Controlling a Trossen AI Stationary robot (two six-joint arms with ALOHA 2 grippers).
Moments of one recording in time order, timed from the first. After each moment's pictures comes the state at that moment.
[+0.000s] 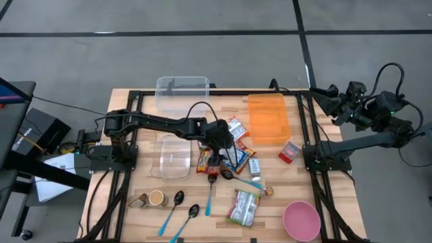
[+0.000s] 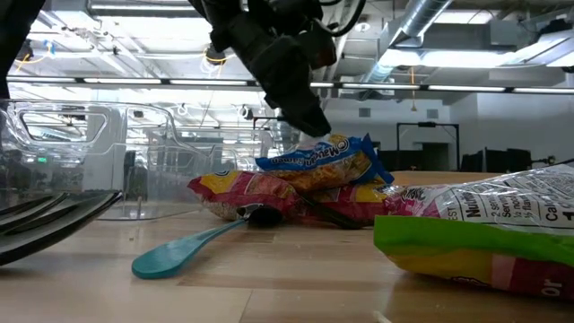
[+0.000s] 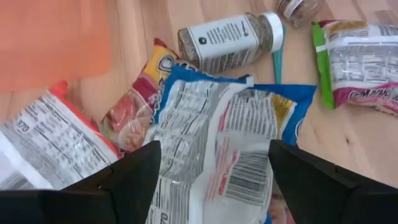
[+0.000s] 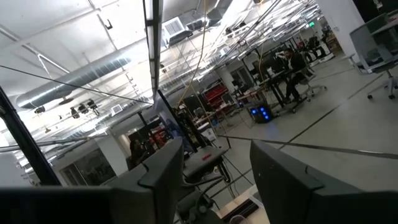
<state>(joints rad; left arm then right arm) 0.07 1.88 1.35 -0.34 0.18 0.21 0.09 0.41 0.95 -0.23 0.46 0.41</state>
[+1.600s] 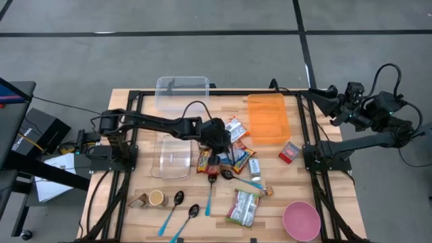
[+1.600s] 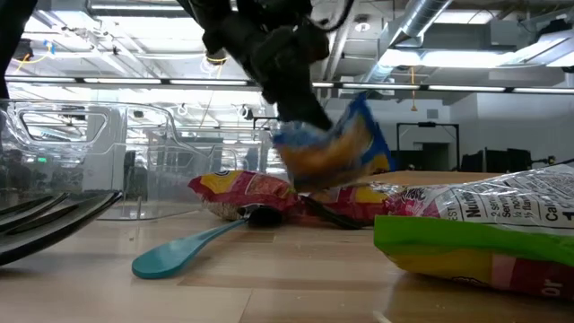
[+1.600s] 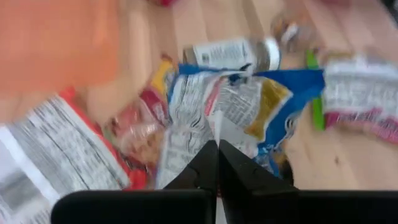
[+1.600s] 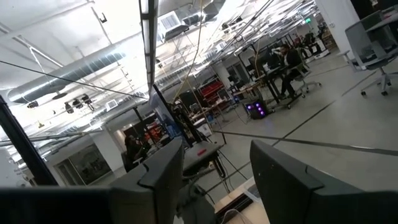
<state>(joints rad) 0.07 1.82 1.27 -0.21 0.19 0.11 0.09 0.41 0.94 -0.25 0.47 0.41</state>
